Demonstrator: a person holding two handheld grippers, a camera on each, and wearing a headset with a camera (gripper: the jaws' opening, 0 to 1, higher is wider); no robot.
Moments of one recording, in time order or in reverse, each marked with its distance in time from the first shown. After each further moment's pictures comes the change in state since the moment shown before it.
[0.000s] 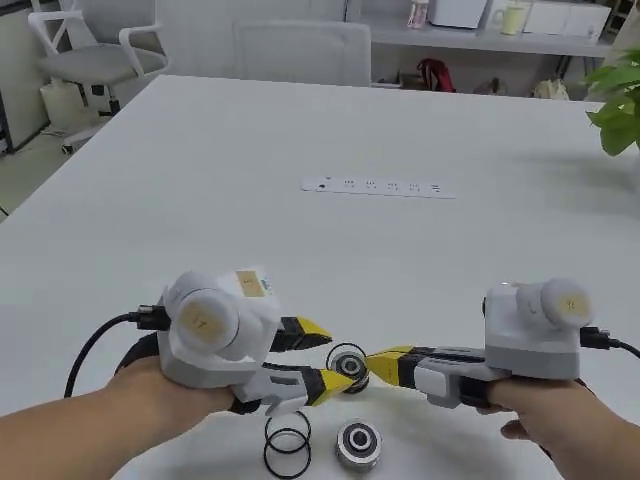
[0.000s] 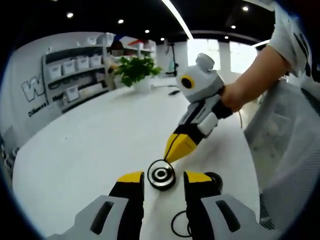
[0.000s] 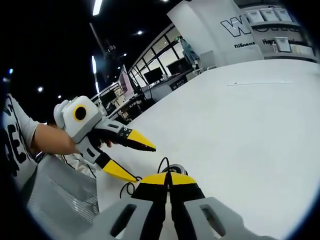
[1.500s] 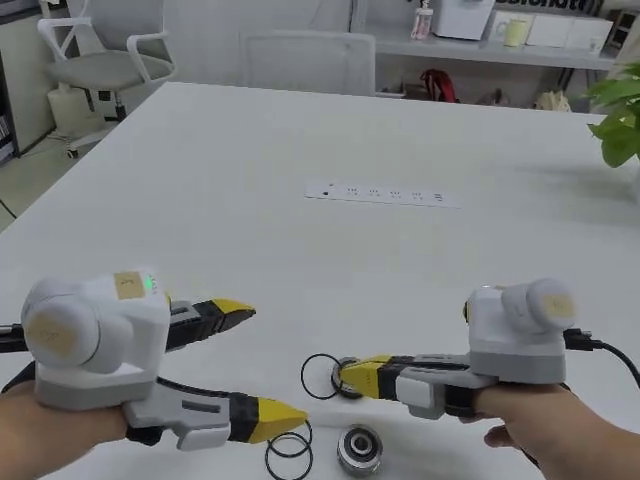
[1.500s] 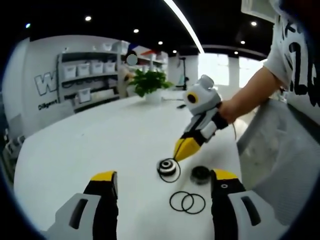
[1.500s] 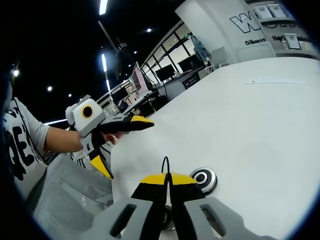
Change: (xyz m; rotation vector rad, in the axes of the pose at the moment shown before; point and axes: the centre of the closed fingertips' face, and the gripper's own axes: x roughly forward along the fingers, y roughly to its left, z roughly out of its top) left arm -0.070 0.004 -0.002 -0.085 -0.104 0.059; right arm 0.011 0.042 0.000 -0.001 0.031 0.111
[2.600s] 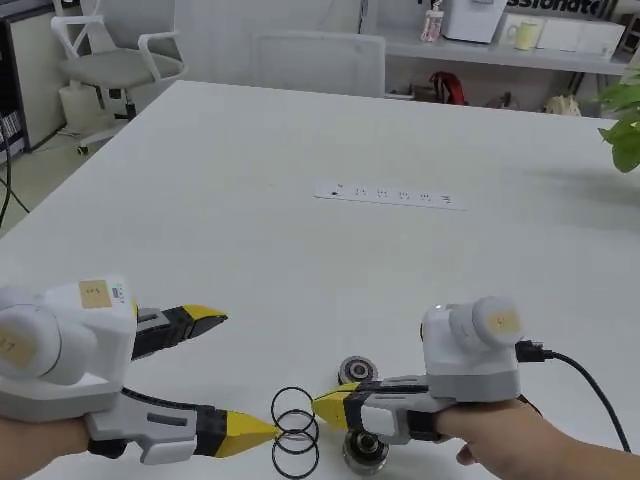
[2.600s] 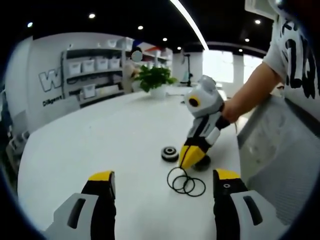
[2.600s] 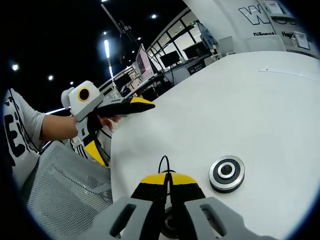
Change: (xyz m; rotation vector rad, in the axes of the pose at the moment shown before) left arm -0.024 0.004 -0.017 -0.012 0.036 0.039; right arm 0.031 0.014 -0.031 -0.041 0.121 0.007
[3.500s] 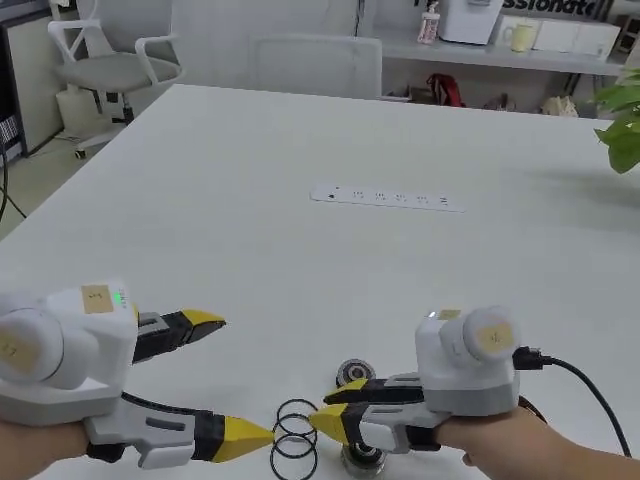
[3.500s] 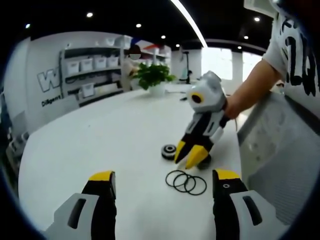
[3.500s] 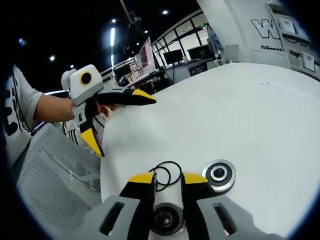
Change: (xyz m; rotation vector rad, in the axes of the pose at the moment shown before) left arm 0.002 0.000 -0.001 0.013 0.021 -0.007; right arm -0.004 -0.004 -0.001 -0.136 0.020 -0.051
